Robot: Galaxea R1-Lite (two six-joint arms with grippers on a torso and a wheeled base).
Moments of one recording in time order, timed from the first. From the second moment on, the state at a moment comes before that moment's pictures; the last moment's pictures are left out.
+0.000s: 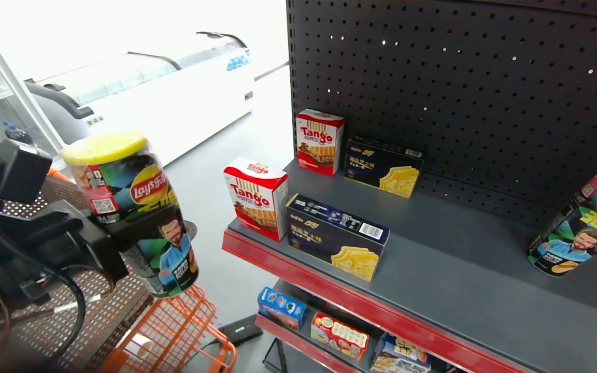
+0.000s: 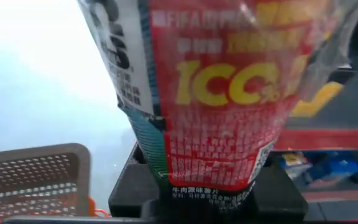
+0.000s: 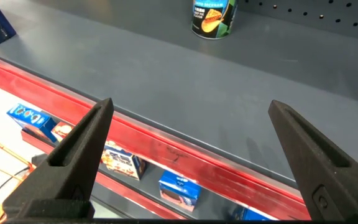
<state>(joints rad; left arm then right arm) -0.16 1.30 -0.44 -0.86 -0.40 0.00 -0.02 0.00 0.00 0.00 -0.03 0.00</state>
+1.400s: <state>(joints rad) -0.57 1.42 -0.57 -0.89 -0.51 -0.02 -0.01 0.00 0.00 0.00 -0.03 0.00</state>
